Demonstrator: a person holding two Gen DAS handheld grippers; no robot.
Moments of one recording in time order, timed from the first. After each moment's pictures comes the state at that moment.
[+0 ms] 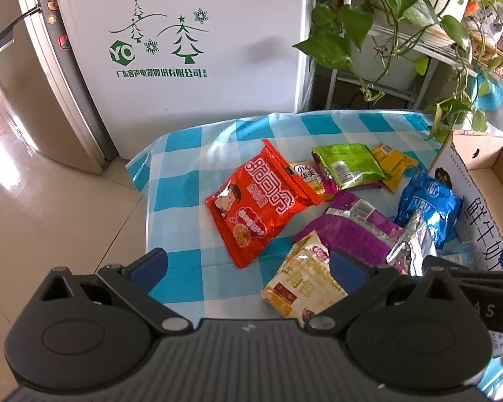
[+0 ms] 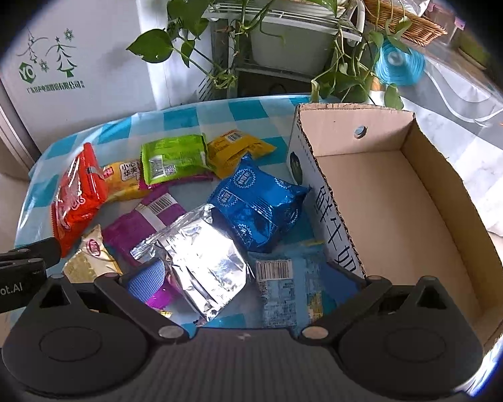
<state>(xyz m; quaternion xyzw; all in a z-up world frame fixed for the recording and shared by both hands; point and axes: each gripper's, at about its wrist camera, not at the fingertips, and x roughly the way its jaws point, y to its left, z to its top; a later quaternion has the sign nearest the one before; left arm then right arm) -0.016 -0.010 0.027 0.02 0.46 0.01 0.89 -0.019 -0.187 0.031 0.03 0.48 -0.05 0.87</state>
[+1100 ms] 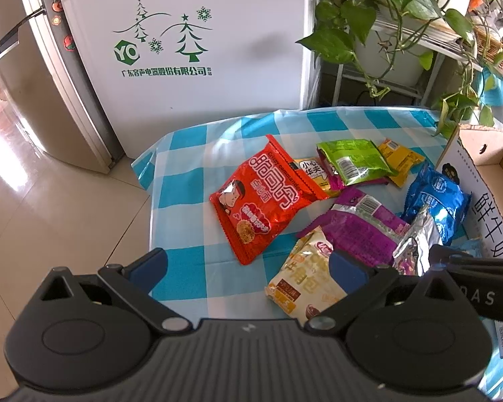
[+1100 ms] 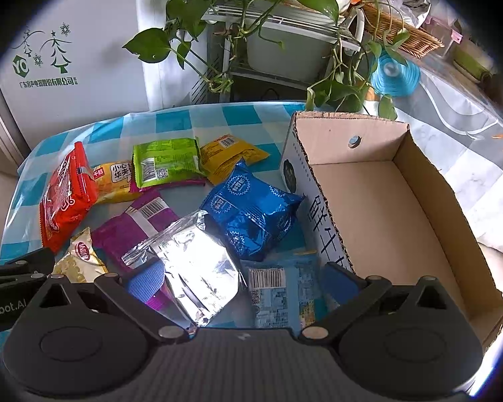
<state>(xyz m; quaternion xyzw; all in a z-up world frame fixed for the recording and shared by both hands) -0.017 -0.013 0.024 0.03 0.46 0.02 0.89 -0.014 -0.183 0.029 0.01 0.48 -0.06 0.88</state>
